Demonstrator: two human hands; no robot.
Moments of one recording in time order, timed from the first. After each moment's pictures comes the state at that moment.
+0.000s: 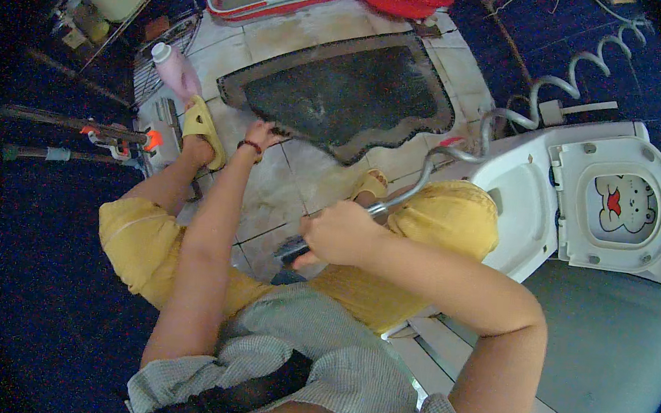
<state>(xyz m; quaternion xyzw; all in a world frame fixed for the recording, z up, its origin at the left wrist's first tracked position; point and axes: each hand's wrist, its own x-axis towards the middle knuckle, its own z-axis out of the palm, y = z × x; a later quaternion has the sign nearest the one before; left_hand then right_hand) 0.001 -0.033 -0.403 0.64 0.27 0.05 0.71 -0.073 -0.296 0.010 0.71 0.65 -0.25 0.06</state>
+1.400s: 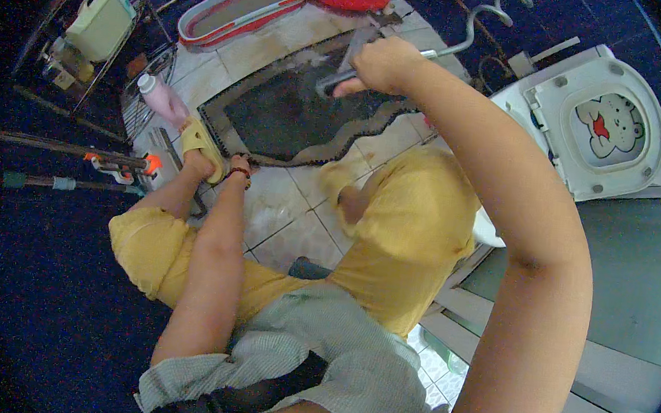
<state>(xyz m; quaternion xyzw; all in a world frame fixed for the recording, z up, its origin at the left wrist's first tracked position) -0.070 -0.038 -0.360 0.41 0.57 0.02 0.71 0.066 -0.290 0.070 0.85 0.47 -0.07 0.24</state>
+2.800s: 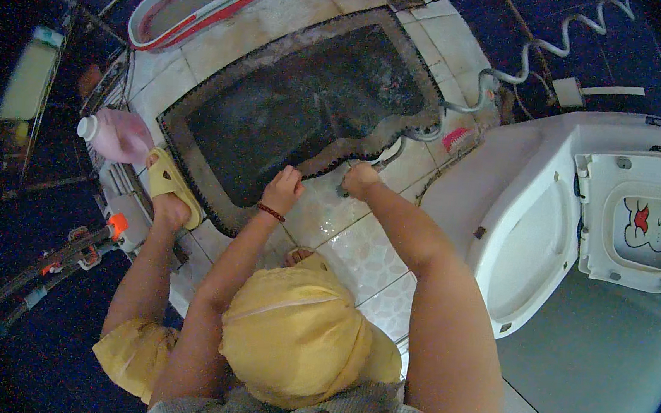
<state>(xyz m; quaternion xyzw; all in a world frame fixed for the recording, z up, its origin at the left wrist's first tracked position) 0.022 -0.147 -0.347 0.94 -0.03 0.11 0.33 0.133 -0.344 -0.316 0.77 0.53 -0.26 0.26</state>
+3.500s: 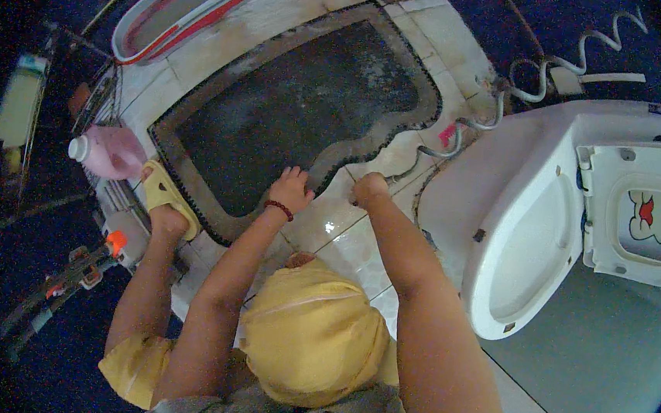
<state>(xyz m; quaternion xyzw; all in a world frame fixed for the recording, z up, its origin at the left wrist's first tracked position) 0.044 -0.169 -0.344 0.97 -0.03 -0.09 0.22 0.119 -0.357 -0.291 0.80 0.37 -0.38 0.27</state>
